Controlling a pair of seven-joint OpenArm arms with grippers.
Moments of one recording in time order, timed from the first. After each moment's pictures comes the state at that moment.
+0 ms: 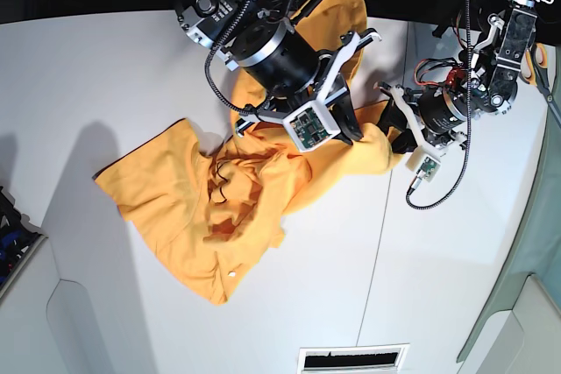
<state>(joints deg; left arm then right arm) 5.7 -25.2 8.8 81.3 -20.7 -23.2 24.5 -16.7 -7.4 -28.8 112.8 -2.2 14.2 -36.8</state>
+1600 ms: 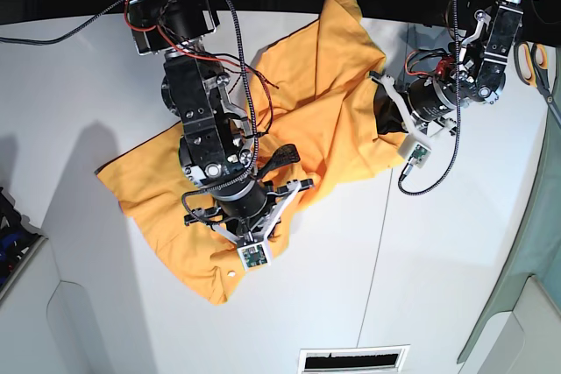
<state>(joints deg) 5.6 -22.8 8.8 74.8 -17.8 -24.6 21.8 13.2 -9.6 -14.2 75.0 -8.1 2.0 -34.6</state>
